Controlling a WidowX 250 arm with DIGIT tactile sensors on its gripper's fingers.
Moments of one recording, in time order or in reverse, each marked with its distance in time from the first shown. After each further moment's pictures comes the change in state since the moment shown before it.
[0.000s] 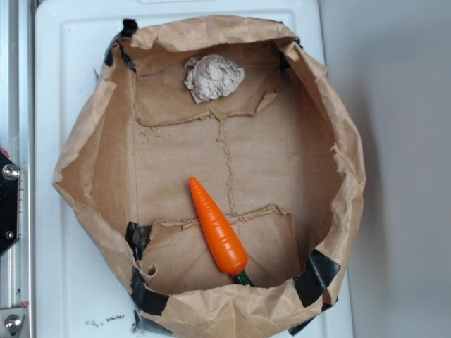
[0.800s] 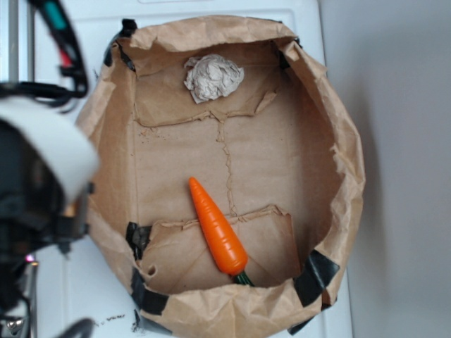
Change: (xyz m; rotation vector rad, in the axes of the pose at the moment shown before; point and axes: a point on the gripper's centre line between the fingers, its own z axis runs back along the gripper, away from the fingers) arm 0.065 0.002 -0.042 -0.045 0.023 -0.196
